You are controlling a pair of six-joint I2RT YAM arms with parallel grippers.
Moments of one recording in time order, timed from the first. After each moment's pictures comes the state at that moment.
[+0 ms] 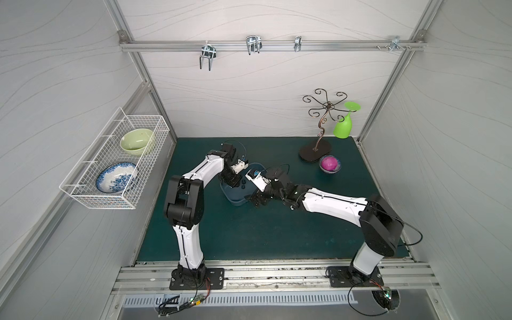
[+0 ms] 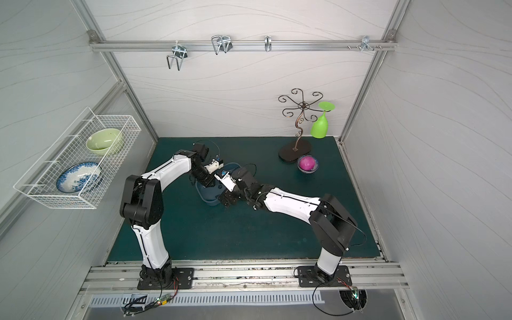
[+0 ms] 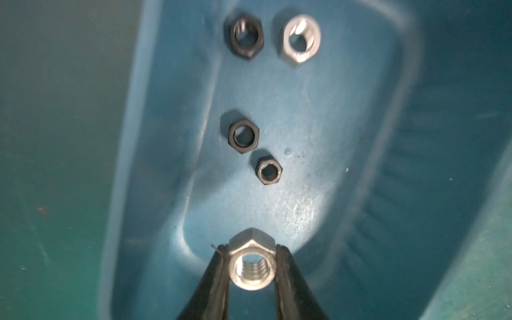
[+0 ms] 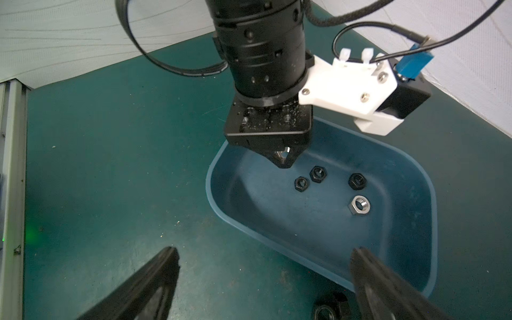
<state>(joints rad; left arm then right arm) -0.22 1.94 1.48 -0.92 0.17 0.43 0.96 1.71 1.16 0.00 -0.11 -0.11</state>
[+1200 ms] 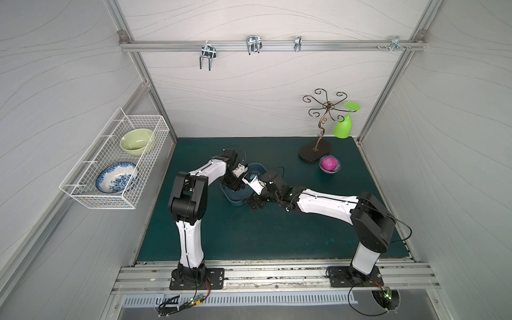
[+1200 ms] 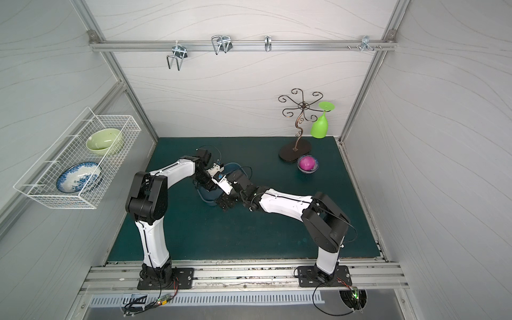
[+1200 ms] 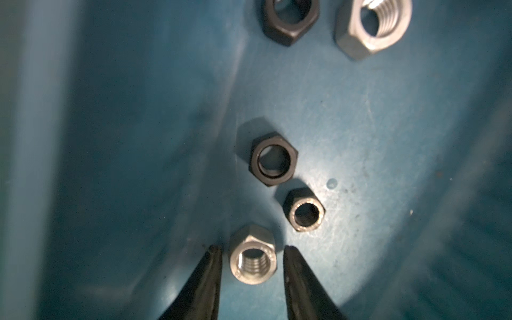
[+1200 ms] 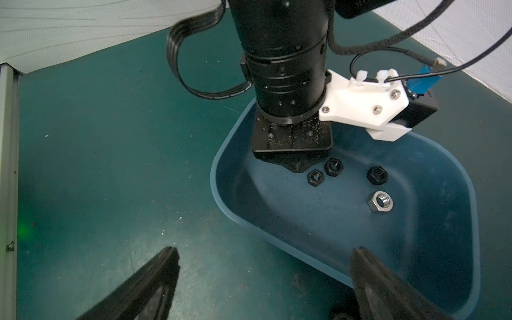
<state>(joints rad) -0.22 2.02 1.42 -0.78 0.14 0.39 0.99 1.77 1.18 0.00 -0.10 -0.10</state>
